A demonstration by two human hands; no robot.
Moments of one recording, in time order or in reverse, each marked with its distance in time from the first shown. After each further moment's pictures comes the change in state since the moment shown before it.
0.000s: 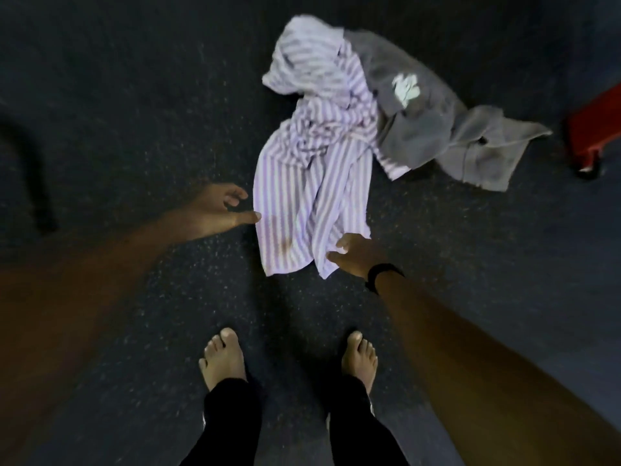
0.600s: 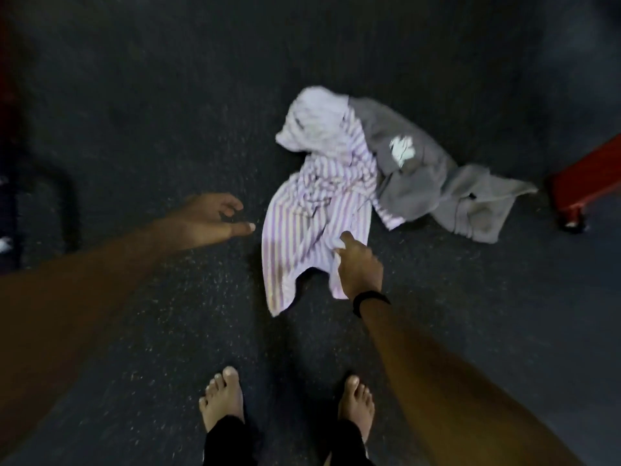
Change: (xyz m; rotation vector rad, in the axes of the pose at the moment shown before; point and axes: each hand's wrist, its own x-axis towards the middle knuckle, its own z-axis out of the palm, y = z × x) left_hand -0.013 0.031 -0.066 0.012 0.107 0.079; right_hand -0.012 -0.054 -0.033 -0.126 0.556 -0.201
